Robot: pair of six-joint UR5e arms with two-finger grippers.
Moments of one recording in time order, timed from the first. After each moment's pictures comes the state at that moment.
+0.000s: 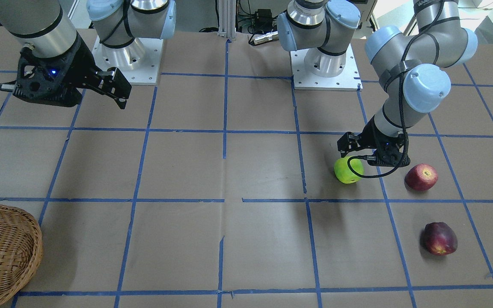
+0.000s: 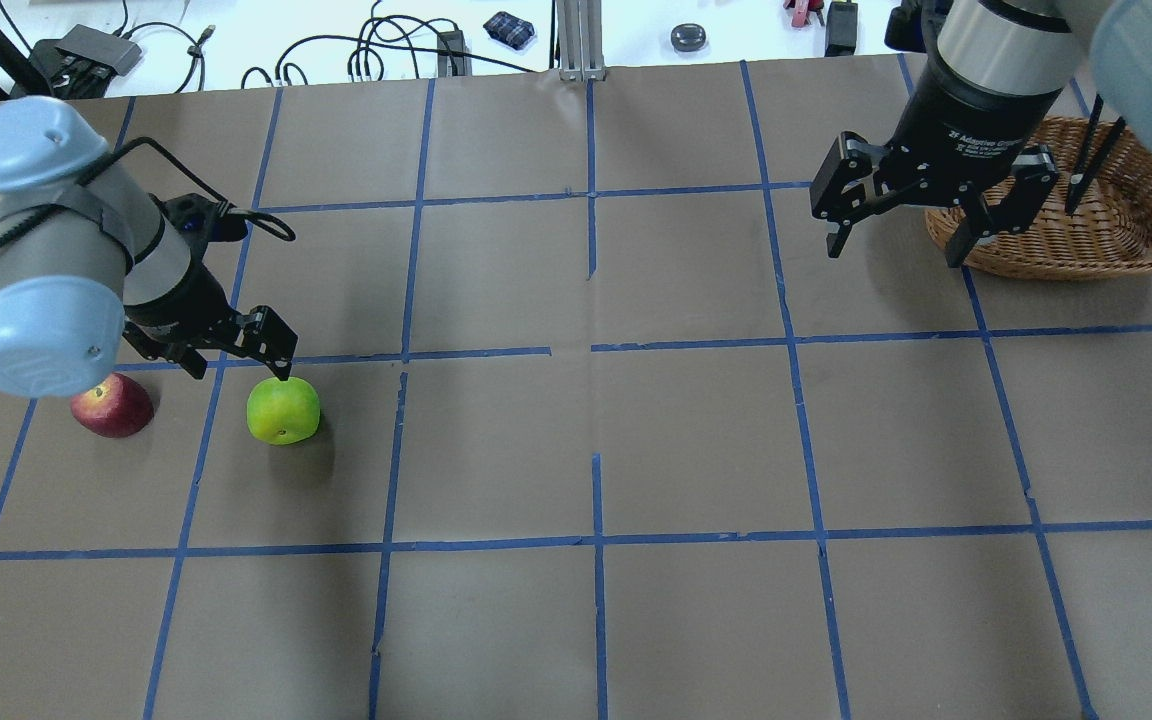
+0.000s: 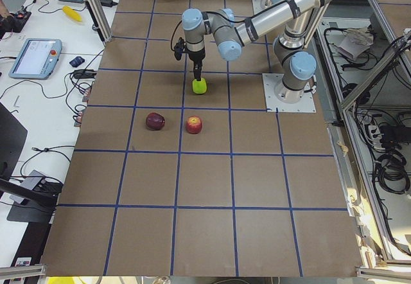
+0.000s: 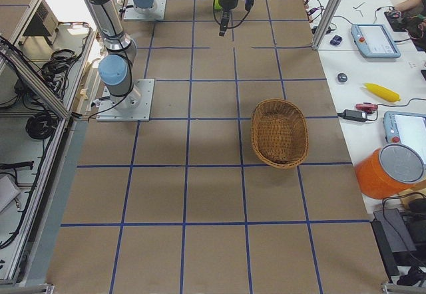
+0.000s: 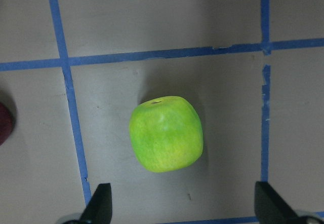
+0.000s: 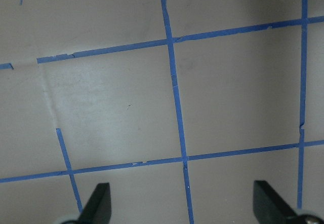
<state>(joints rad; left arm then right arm) -1.31 -1.68 -2.04 -1.09 1.60 0.28 1.54 -1.56 1.56 -1.45 -1.53 0.10</state>
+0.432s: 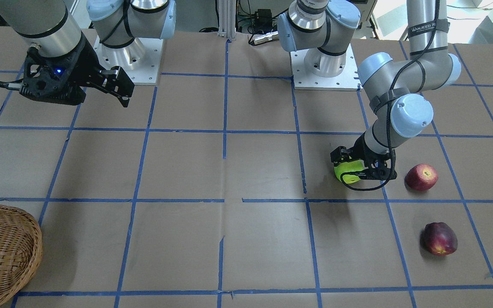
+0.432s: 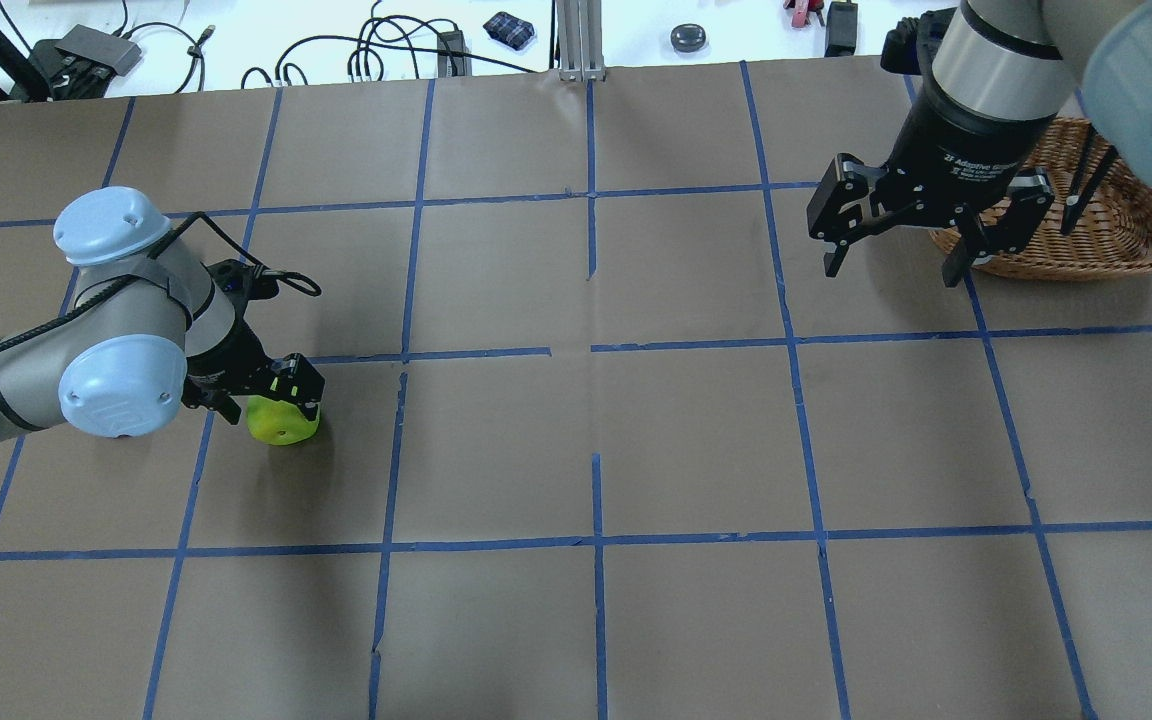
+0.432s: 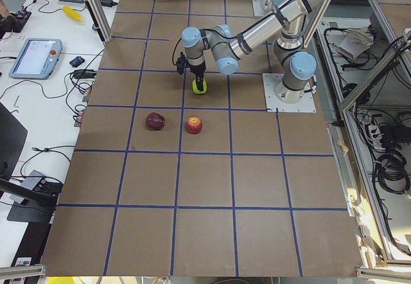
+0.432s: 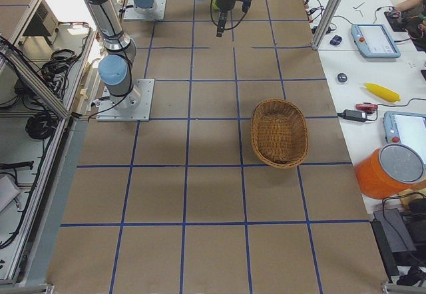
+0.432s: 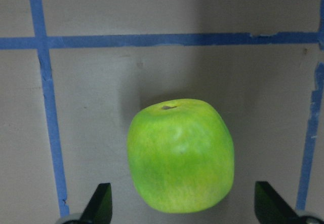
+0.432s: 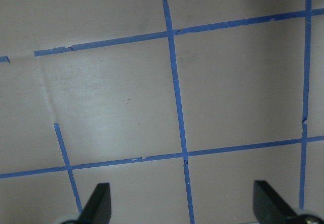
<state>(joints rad) -1.31 -1.79 -2.08 -1.01 1.60 0.25 1.54 -1.58 1.59 -1.46 -1.53 0.10</state>
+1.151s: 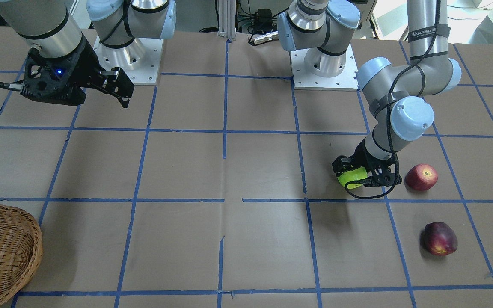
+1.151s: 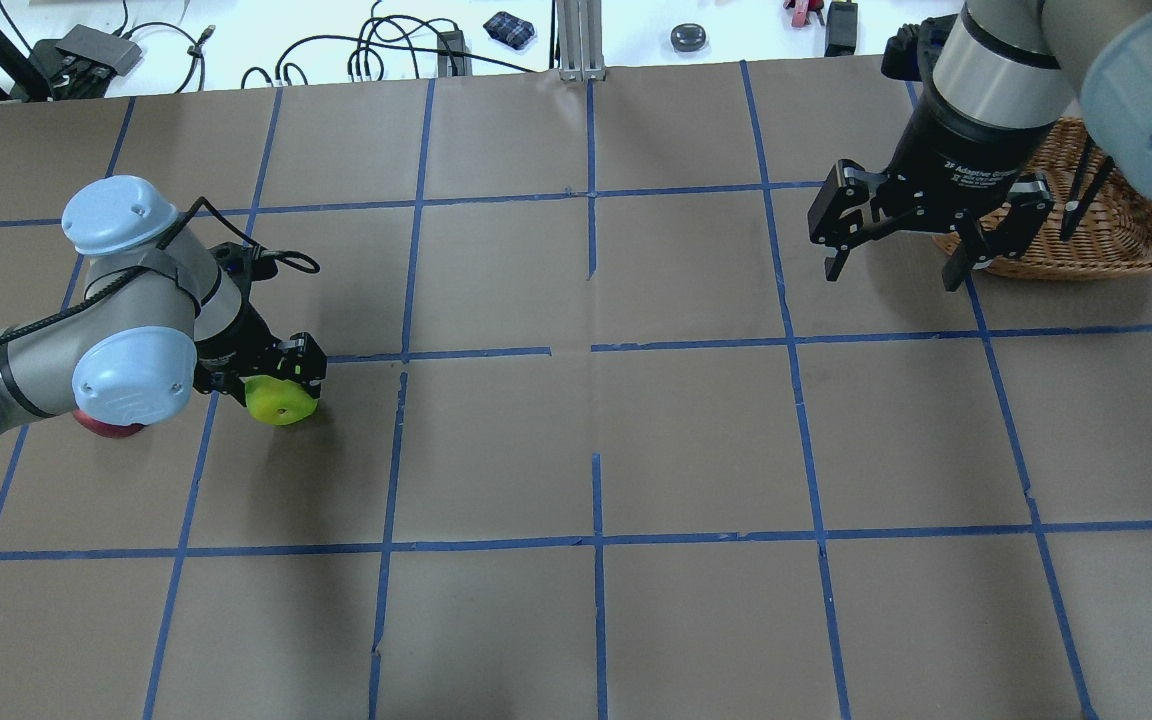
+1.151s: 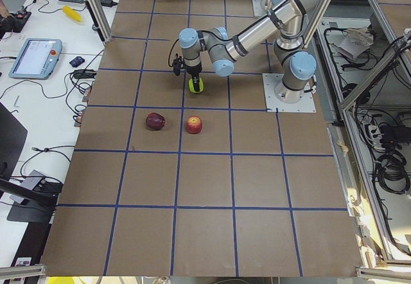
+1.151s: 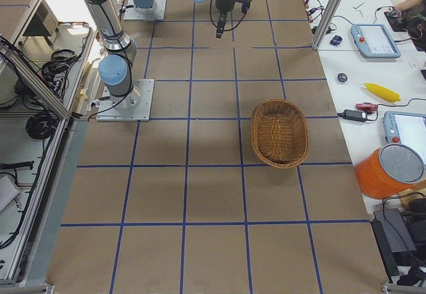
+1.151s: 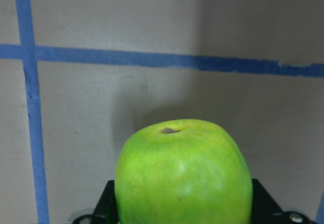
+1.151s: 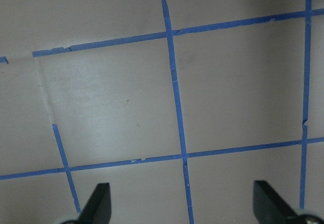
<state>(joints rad) -1.34 -1.80 -2.03 -0.96 1.56 0.11 1.54 -1.58 1.61 -1.47 -1.53 0.10</state>
